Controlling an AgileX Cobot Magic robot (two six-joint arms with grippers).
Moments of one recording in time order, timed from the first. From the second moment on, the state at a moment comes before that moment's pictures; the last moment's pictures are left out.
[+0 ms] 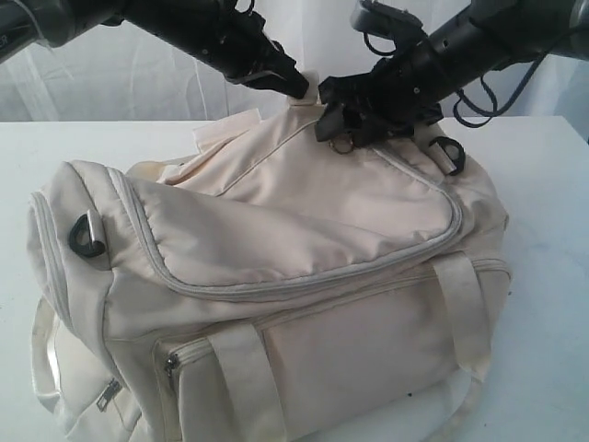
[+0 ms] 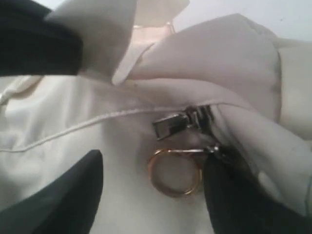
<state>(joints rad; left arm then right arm) -0.40 2.21 -2.22 -0.82 1.06 0.77 0.37 1.95 -1.62 0.67 0.84 -0.45</state>
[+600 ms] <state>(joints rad) -0.40 2.21 -2.22 -0.82 1.06 0.77 0.41 1.96 -1.62 0.37 0.86 -0.36</state>
